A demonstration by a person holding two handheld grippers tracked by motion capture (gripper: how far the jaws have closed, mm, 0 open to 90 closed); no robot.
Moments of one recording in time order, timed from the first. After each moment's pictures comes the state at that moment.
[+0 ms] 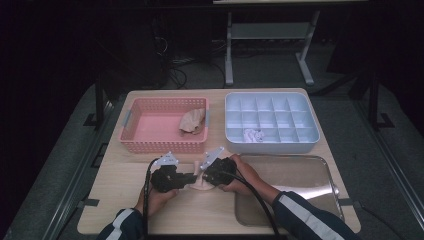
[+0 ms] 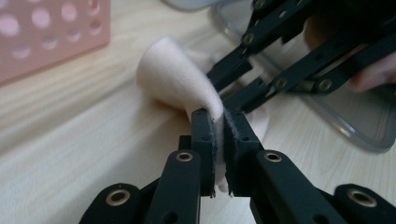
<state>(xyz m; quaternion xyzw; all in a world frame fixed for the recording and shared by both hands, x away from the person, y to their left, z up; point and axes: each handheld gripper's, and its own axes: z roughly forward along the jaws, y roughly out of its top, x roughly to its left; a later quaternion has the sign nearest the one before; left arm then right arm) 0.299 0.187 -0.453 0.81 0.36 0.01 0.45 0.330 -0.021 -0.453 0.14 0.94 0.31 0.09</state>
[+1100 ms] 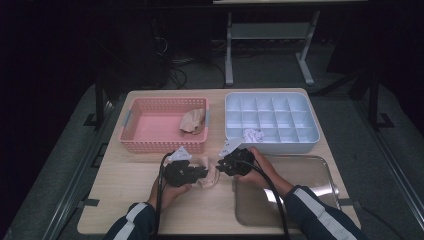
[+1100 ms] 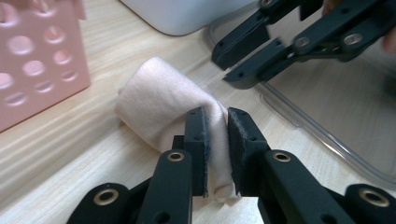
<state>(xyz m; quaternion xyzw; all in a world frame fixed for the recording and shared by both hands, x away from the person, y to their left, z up) 0.310 0.150 -0.448 0.83 0.35 0.04 0.44 0.344 -0.069 -0.434 0.18 0.92 0.34 0.10</state>
